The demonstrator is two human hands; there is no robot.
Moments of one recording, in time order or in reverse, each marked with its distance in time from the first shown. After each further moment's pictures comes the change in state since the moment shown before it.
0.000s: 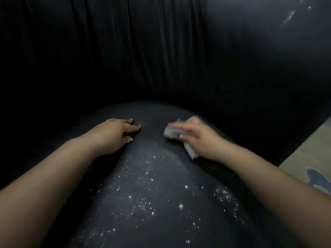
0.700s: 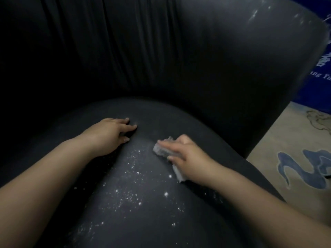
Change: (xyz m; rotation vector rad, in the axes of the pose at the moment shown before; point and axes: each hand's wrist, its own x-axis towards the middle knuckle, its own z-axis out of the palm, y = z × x) left_hand 0.005 0.022 0.010 0.031 -0.030 0.104; right_hand -0.072 -0.019 0.020 -0.013 -0.039 0.144
